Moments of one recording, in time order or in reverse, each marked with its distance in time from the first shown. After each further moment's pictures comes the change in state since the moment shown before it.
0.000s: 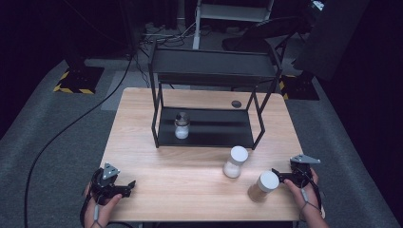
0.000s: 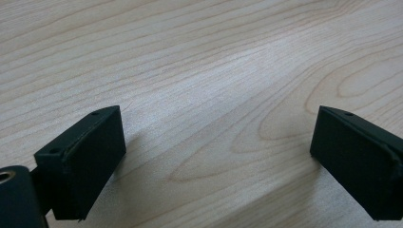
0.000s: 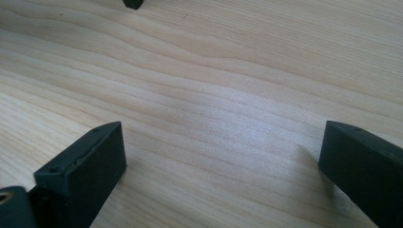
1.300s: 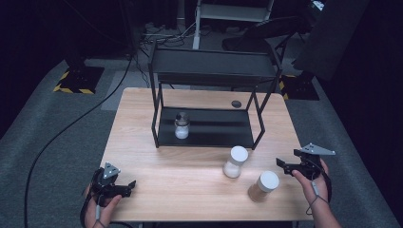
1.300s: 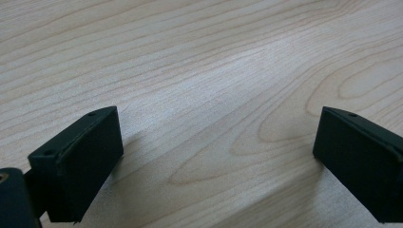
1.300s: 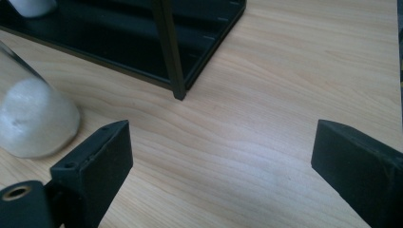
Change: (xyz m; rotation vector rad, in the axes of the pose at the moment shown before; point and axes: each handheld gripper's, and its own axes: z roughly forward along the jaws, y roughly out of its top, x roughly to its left) left arm 0.000 0.002 0.002 0.005 -0.001 0.002; right arm -0.003 0.038 -0.051 -0.118 0.073 -0.002
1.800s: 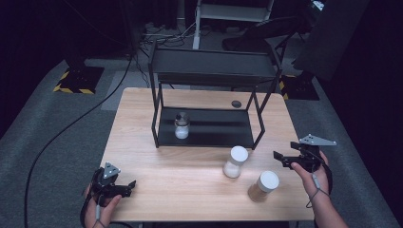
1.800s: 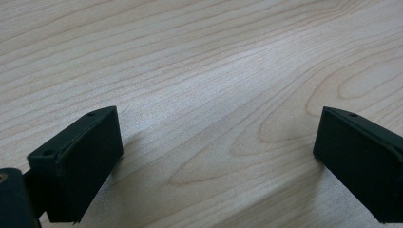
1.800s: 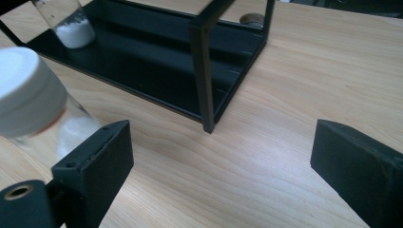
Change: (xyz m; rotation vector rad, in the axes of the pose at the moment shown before) left arm 0.000 0.000 0.000 0.000 0.000 0.001; right arm 0.006 0.037 -0.009 -0.016 0.064 -0.003
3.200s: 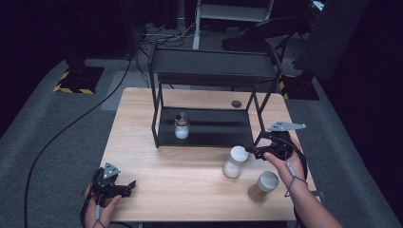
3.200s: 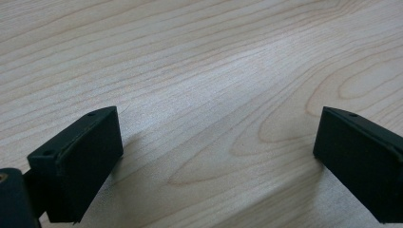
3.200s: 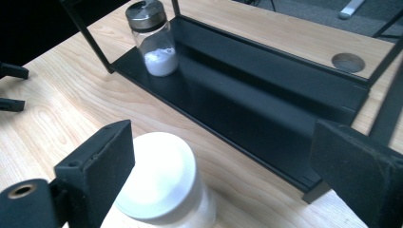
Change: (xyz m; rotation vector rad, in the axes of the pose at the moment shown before) left arm 0.000 0.000 0.000 0.000 0.000 0.000; right arm 0.059 0.070 0.033 0.026 0.161 -0.082
